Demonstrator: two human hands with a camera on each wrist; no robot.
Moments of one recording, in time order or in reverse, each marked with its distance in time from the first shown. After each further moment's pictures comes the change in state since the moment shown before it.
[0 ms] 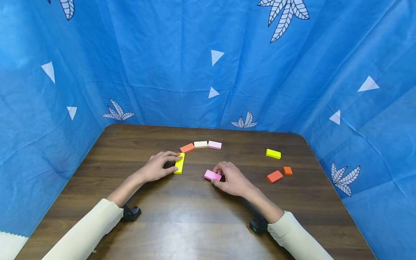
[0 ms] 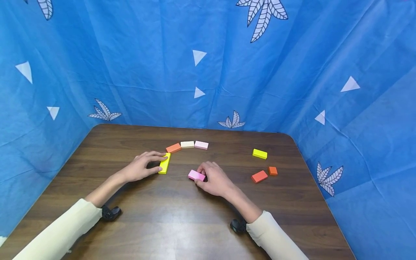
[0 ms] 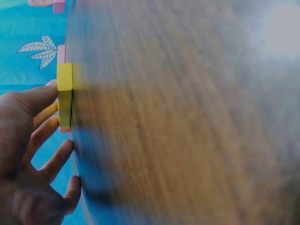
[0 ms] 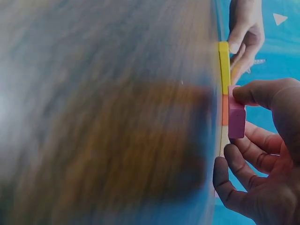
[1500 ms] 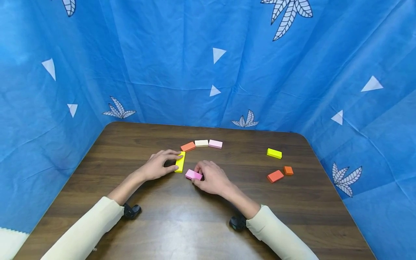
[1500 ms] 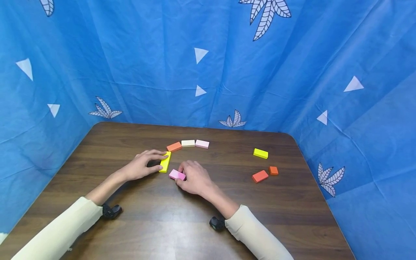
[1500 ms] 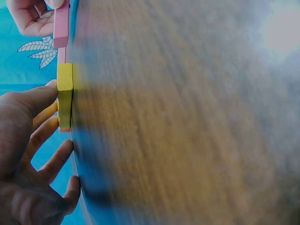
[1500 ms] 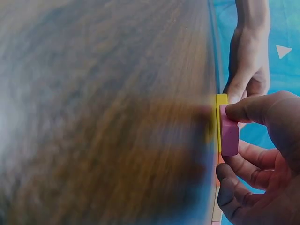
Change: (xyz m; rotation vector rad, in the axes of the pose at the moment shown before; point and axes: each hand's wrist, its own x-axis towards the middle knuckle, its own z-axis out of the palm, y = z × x) left_hand 0.000 -0.001 0.001 -0.021 0.006 -0.012; right_hand 0.036 -0.055 0.031 -0.074 -0.050 -0.004
